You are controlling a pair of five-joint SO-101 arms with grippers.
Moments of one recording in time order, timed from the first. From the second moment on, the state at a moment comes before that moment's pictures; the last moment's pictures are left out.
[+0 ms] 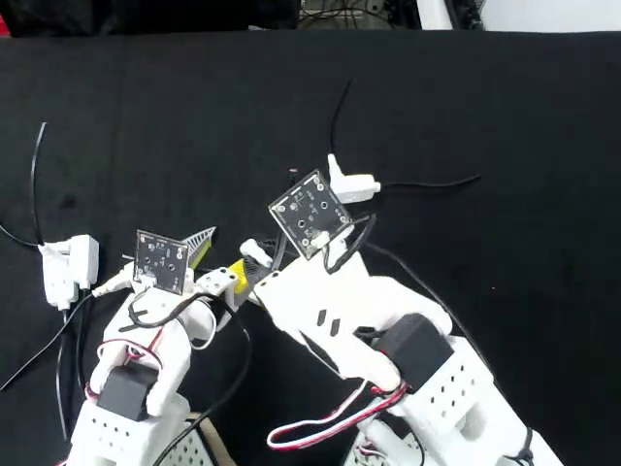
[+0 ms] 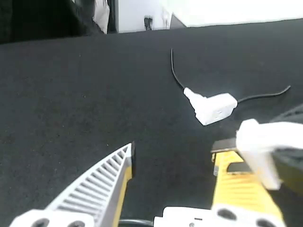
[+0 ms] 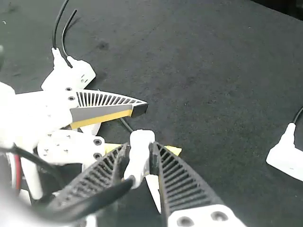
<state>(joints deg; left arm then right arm) 13.4 -104.0 90.0 40.7 3.4 -42.8 -59.4 45.6 62.4 -4.5</state>
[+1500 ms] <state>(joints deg) 28.2 -40.3 57.9 58.0 -51.6 21.4 -45.1 62.1 66.9 10.2</state>
